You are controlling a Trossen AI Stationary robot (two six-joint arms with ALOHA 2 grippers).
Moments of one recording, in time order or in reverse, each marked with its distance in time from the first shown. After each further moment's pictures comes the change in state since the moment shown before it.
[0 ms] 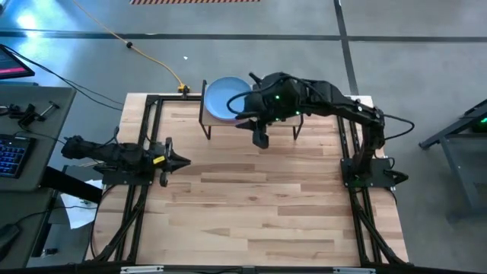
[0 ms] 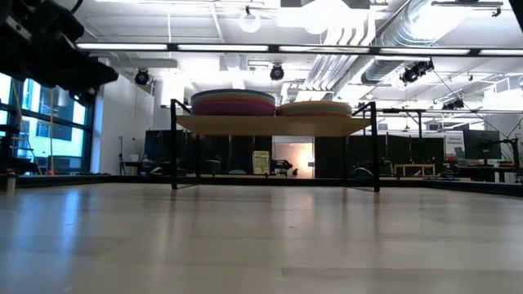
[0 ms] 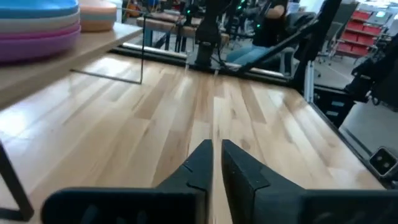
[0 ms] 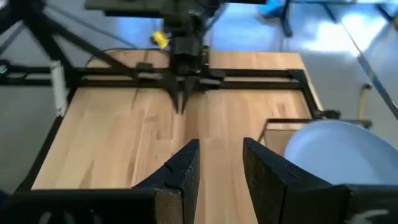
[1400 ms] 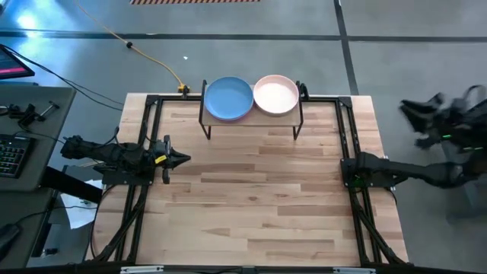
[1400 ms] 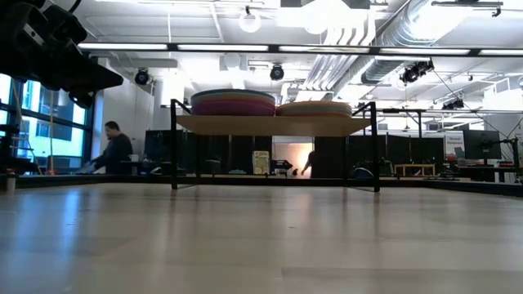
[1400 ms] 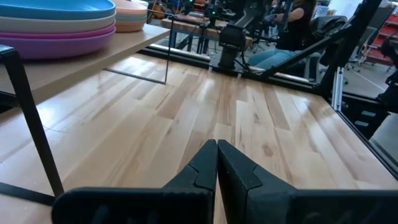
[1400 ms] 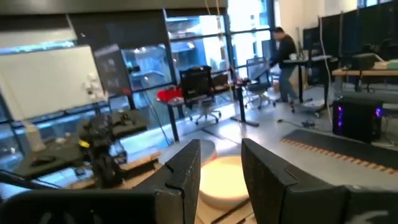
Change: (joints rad) left arm 0.004 0.016 0.002 -0.008 -0.093 -0.022; right arm -0.165 -1.576 -0.886 -0.025 0.346 0.196
